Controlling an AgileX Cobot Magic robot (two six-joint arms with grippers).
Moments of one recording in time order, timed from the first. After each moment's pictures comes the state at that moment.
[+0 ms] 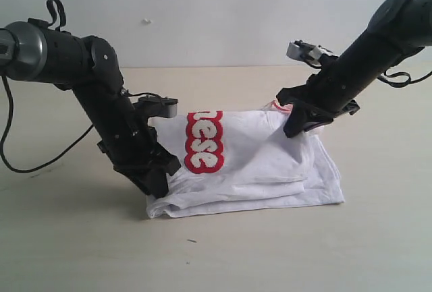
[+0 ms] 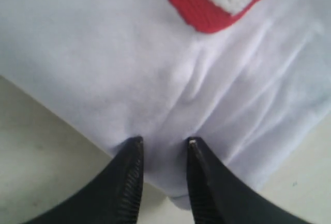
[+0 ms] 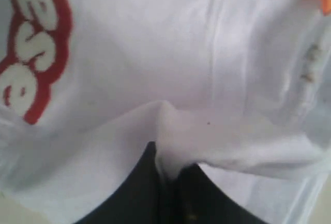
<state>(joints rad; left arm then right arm) -0.44 2.14 -1.42 -0.42 0.99 0.47 -0.02 2.14 -1.49 0.61 0.95 -0.55</state>
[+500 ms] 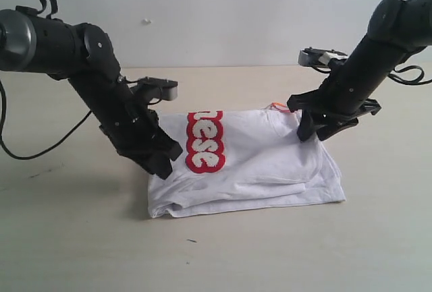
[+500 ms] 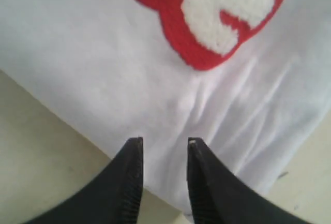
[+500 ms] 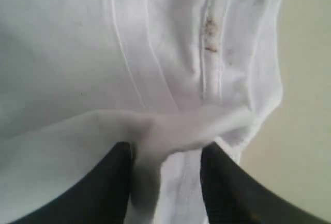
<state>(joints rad) -0.44 2.09 -1.42 -0.42 0.90 0.49 -0.02 2.12 -1.49 0.39 0.91 -0.33</state>
